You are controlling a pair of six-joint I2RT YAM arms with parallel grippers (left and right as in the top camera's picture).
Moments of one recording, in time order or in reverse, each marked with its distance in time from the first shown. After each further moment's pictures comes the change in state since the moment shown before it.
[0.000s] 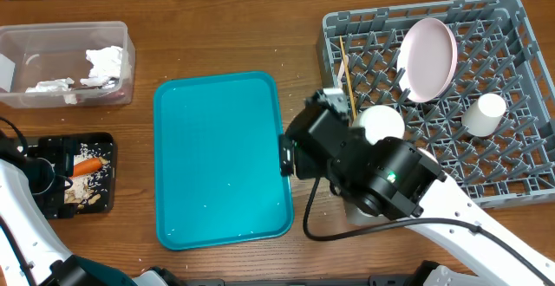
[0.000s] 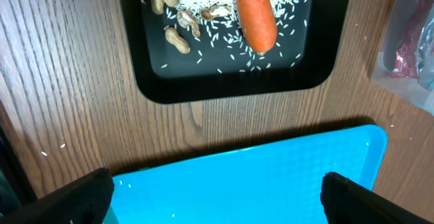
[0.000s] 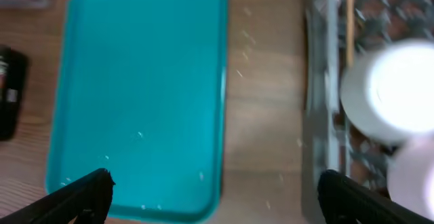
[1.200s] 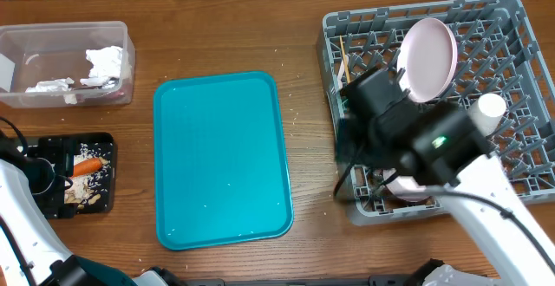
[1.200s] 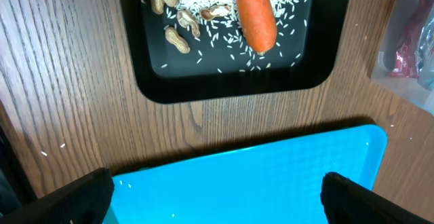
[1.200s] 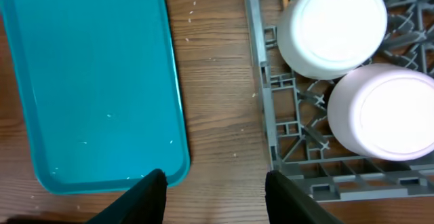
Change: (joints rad) left arm 0.000 0.000 0.000 0.000 0.000 0.000; right arm -0.165 0.019 0.145 -0.328 -0.105 0.074
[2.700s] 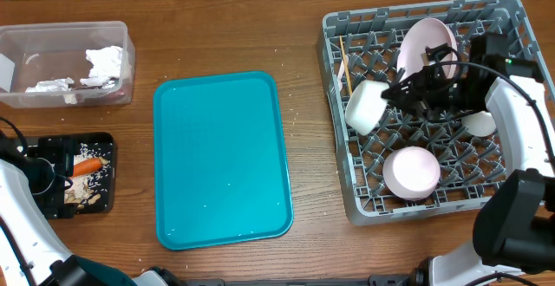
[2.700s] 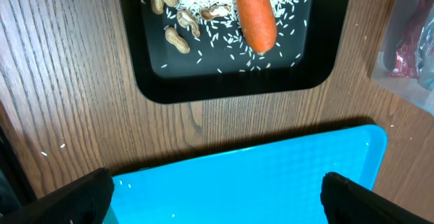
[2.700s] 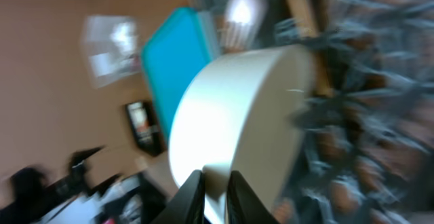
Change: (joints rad) left arm 0.000 0.000 0.000 0.000 0.000 0.000; right arm -0.906 0.364 -0.189 0.335 -1.008 -0.571
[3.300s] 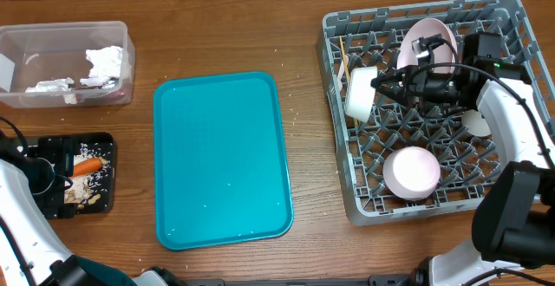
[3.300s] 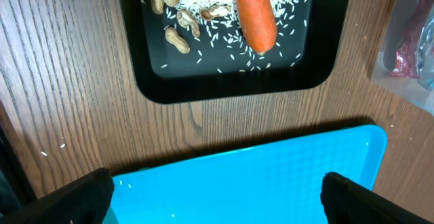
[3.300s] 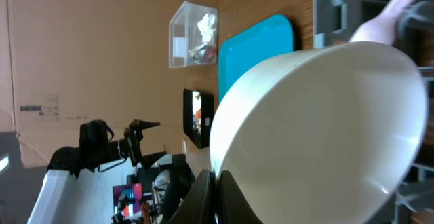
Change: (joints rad) left arm 0.000 0.000 0.000 0.000 0.000 0.000; right arm 0.013 0.027 -0.077 0.221 -0.354 -0.080
